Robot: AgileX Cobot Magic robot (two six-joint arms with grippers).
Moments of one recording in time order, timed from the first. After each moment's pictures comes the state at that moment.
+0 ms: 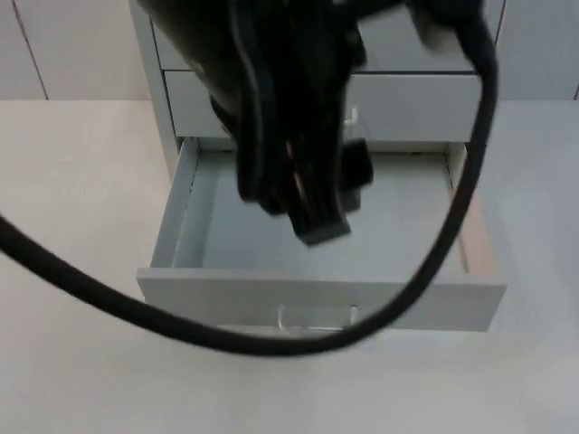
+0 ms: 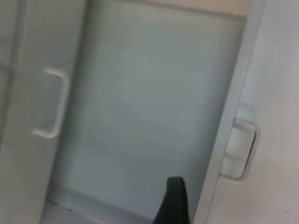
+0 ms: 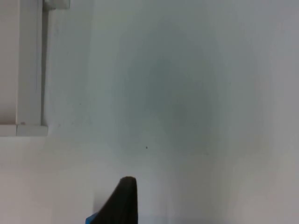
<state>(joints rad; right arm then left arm) -0.06 1.01 -0.76 0.03 0.82 -0.03 -0.90 1.51 -1.15 0.25 0.74 0.32</state>
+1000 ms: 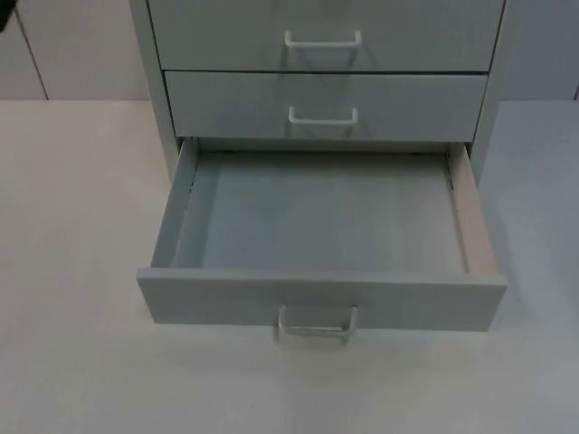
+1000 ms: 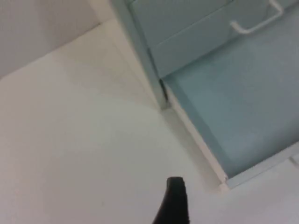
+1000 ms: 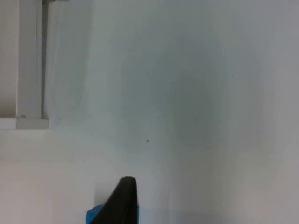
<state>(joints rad) -0.06 1.01 -0.76 0.03 0.84 -0.03 -0.25 0.97 -0.92 -0.05 0.79 0.21</state>
